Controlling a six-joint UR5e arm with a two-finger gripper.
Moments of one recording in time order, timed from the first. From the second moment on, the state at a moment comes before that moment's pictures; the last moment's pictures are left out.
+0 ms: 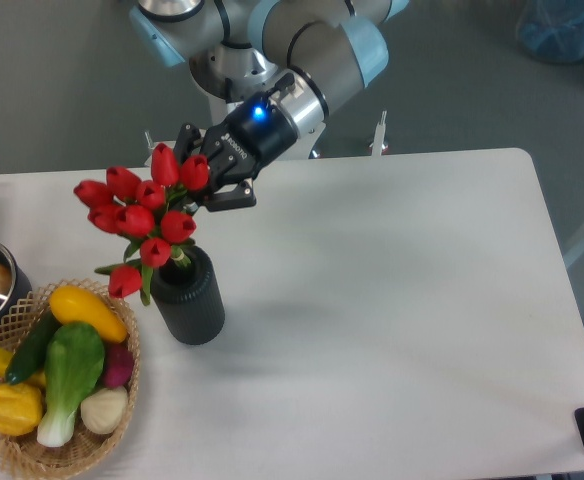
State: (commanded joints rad) arm 2.60 -1.62 -2.09 -0.77 0.20 1.27
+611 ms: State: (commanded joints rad) arm 2.57 -1.65 -2.09 -0.77 0.25 1.28
